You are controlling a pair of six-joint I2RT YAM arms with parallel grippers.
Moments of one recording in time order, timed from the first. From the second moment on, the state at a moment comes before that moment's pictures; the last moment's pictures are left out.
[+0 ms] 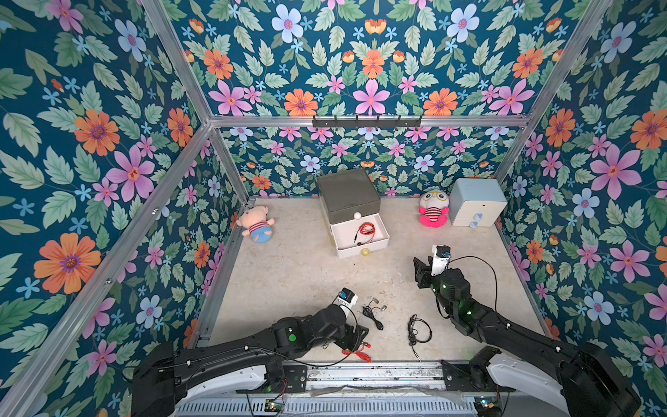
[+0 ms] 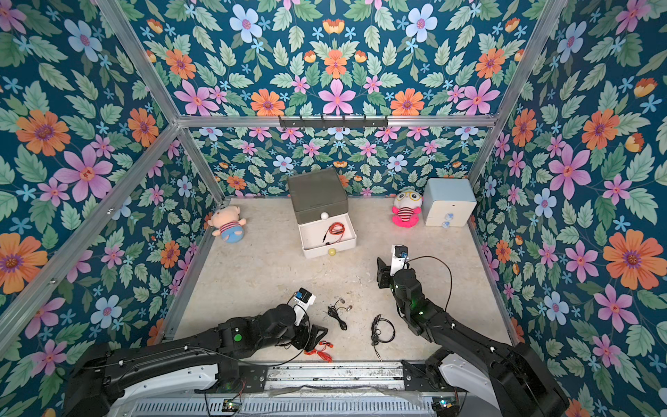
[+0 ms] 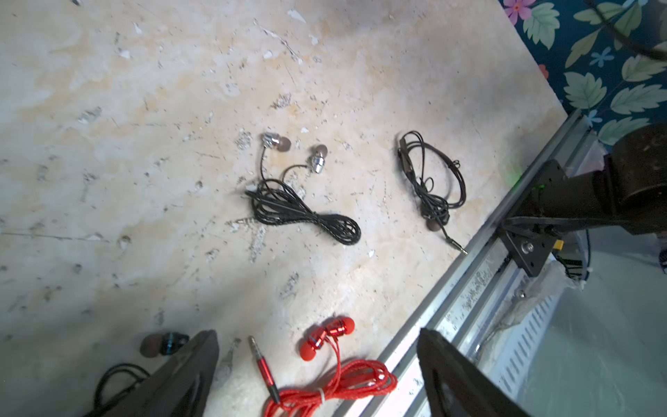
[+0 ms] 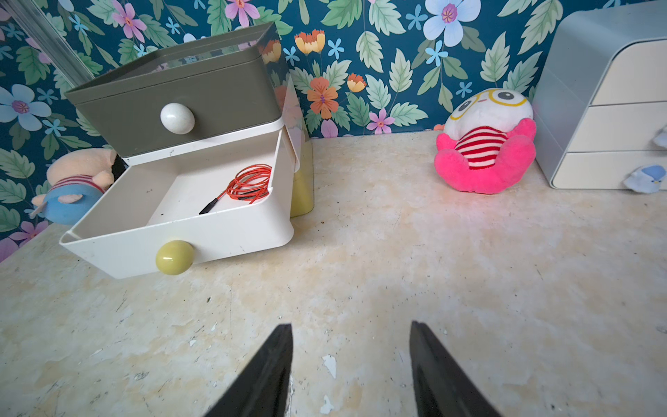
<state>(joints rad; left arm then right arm) -1.26 0.90 0.44 -0.30 -0.12 -0.63 0.64 1.03 0.34 0.42 0.33 0.29</state>
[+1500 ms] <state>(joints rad) -1.53 1.18 0.46 -0.33 -0.22 -0.71 0.64 0.97 0.32 0.42 0.32 0.29</state>
